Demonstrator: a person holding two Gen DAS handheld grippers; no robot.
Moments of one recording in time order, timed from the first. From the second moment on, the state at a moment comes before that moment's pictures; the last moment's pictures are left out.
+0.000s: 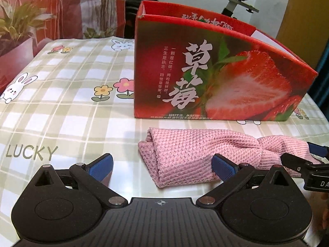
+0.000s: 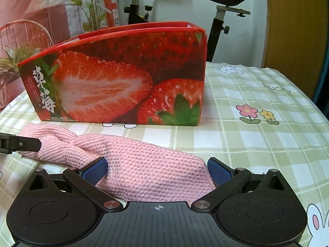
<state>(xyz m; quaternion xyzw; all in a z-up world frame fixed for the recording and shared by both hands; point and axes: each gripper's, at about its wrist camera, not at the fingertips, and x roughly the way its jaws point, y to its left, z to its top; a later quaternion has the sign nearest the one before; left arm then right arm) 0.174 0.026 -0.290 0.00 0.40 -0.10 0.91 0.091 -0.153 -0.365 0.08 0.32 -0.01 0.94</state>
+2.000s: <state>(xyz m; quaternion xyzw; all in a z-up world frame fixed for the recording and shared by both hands) 0.141 0.027 -0.249 -0.03 0.33 -0.18 0.93 0.066 -0.158 -0.302 0.15 0.26 0.08 0.95</state>
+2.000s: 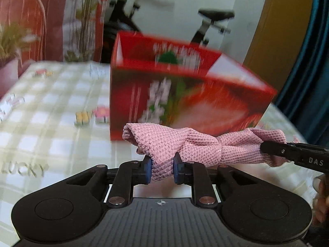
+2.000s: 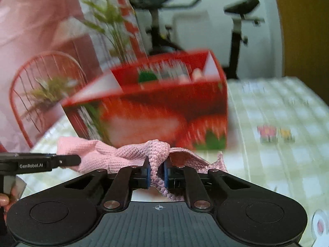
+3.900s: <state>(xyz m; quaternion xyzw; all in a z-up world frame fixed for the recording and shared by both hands) 0.197 -0.007 -0.123 0.06 0.26 -0.12 0.96 0.142 -0.170 -0.183 0.08 0.16 0.02 0.98</state>
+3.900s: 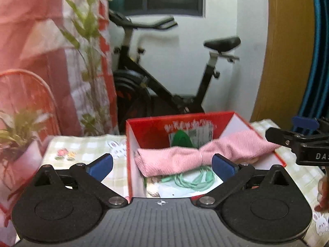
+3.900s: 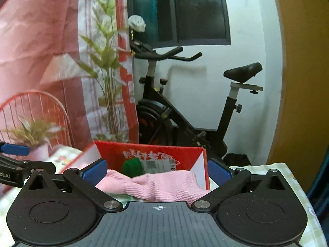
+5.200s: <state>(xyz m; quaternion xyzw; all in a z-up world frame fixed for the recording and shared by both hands) 0.015 -0.001 0.017 0.04 0.10 -0.08 0.99 -0.050 -0.155 -0.038 0.08 0.11 -0.04 0.99</state>
